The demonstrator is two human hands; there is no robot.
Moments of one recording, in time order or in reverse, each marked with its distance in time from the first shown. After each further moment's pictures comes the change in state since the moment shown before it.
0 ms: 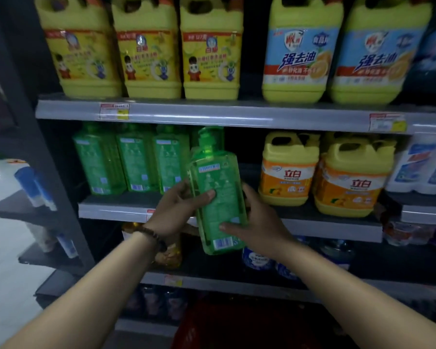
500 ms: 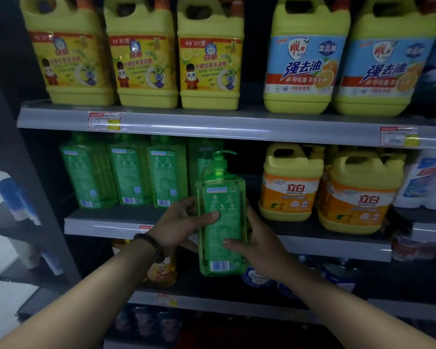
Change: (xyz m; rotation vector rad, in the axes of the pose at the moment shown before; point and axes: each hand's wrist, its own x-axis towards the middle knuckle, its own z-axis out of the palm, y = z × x) left_hand 0.041 -0.013 -0.007 0.129 -0.148 -0.114; right_hand 0.025 0.045 0.010 0.129 -0.014 0.012
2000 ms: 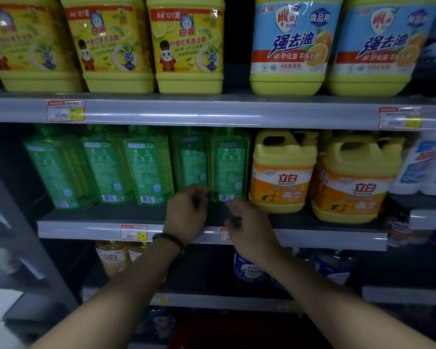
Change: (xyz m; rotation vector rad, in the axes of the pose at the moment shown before) left_hand 0.080 -0.047 0.029 0.660 0.473 0.434; right_hand 0.031 0.025 0.000 -0.310 0.207 0.039
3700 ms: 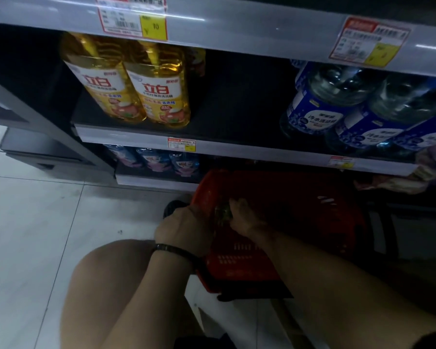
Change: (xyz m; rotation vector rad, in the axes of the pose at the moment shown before) left_hand -0.265 -0.181 0.015 0.216 -1.096 -0.825; right_hand -0.188 0.203 0.305 -0.505 -0.957 0.482
